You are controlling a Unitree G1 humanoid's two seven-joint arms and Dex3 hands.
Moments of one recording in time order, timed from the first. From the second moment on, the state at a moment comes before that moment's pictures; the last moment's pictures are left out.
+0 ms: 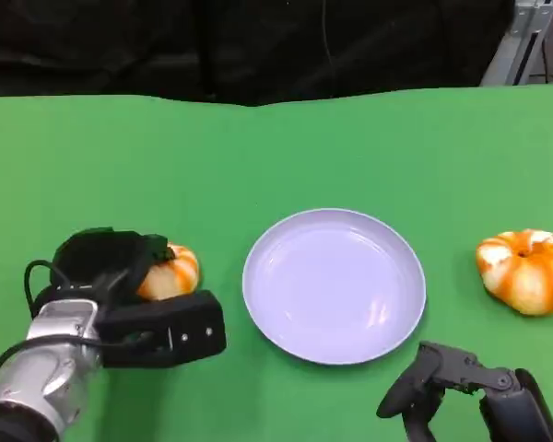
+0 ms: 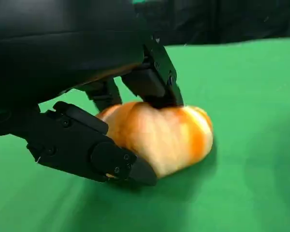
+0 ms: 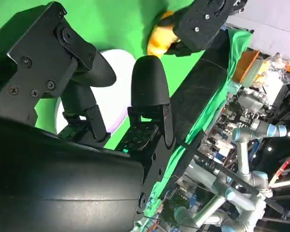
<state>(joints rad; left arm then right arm) -0.49 0.29 -0.39 0.69 0.81 -0.02 0.20 0.38 -0.05 0.19 -0.22 -0.37 -0.50 -0.12</state>
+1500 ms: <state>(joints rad) -0.59 0.02 -0.49 0.58 0.77 -0.15 0.30 0.39 -0.04 0.20 -0.22 -0.37 -0.50 -0.12</state>
